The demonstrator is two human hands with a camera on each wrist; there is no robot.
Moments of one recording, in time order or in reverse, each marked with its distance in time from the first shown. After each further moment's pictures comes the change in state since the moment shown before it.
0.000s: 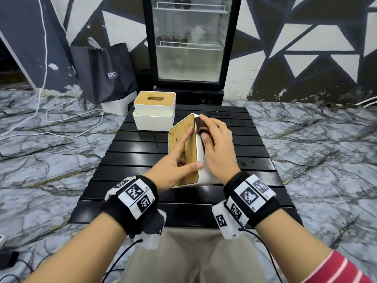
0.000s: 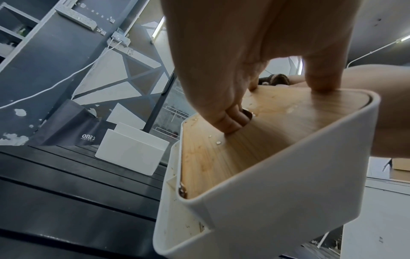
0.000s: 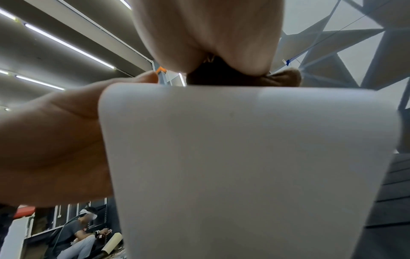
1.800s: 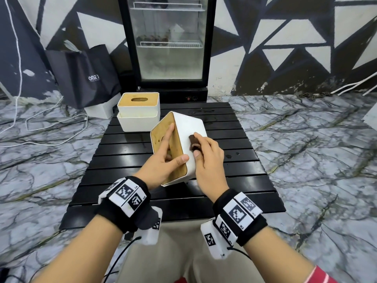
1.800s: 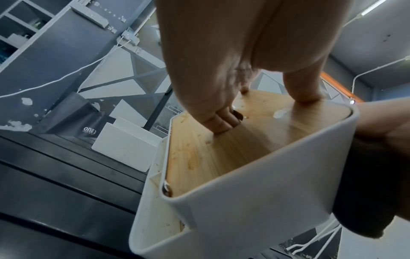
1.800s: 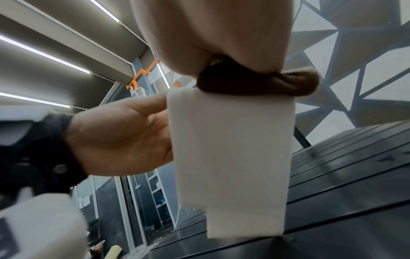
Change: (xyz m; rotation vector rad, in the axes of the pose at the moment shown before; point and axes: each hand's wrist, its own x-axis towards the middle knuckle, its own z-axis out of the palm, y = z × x) left_hand -0.002 0.009 0.006 0.058 0.067 -0.080; right_hand -0.053 -0.004 -0.009 -0.031 -0.022 0.226
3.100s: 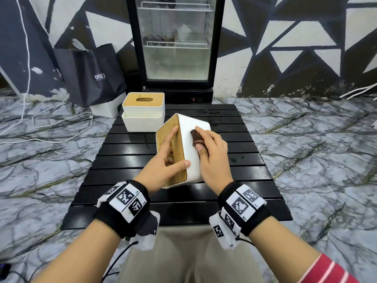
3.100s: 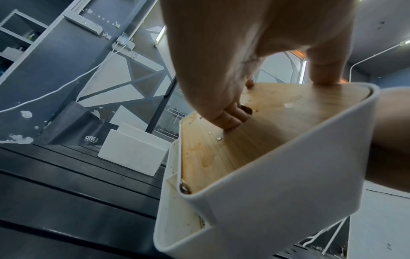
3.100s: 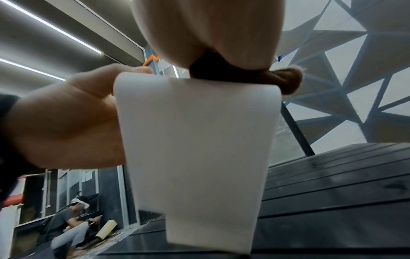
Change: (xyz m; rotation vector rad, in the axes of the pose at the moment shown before) left_hand 0.001 -0.012 -0.004 -0.085 0.009 0.024; right_hand 0.026 0.008 0.003 0.023 0.030 -0.094
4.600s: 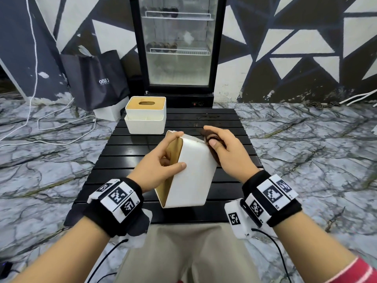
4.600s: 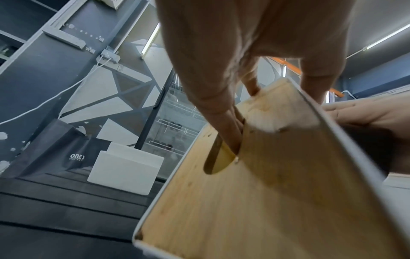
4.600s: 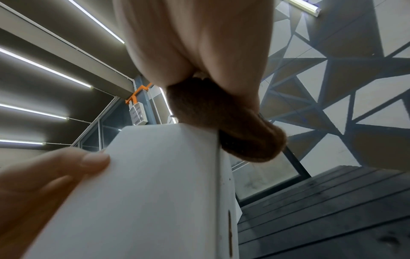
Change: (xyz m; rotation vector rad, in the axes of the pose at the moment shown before) left_hand -0.020 0.025 -0.007 0.166 0.018 -0.001; right_hand 0.016 -0.015 -0.062 0.103 -0.262 0.088
